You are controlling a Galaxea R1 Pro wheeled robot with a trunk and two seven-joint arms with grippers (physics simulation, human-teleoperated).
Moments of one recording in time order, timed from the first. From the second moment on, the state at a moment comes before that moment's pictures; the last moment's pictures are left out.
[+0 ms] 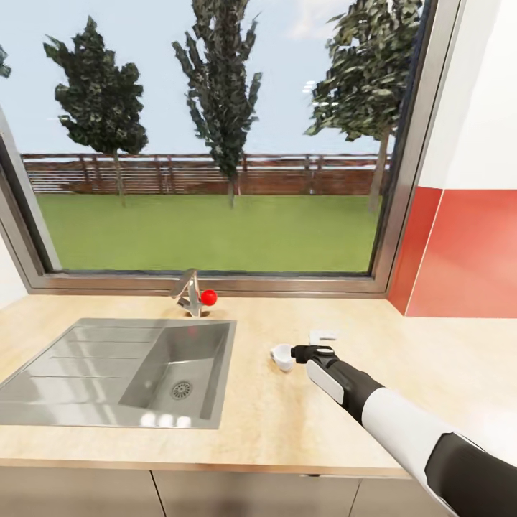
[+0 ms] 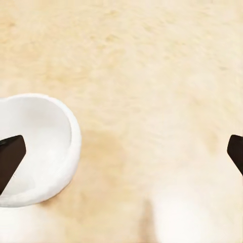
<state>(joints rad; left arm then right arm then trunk) 0.06 0.09 0.91 -0.10 -0.90 0.05 0.20 -0.93 -0.01 0.87 -0.53 -0.93 0.25 -0.46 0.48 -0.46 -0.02</state>
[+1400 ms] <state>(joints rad) 0.06 0.09 0.91 -0.10 -0.90 0.06 0.20 -0.92 -0.02 0.87 -0.53 -0.93 0.25 -0.46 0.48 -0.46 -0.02</state>
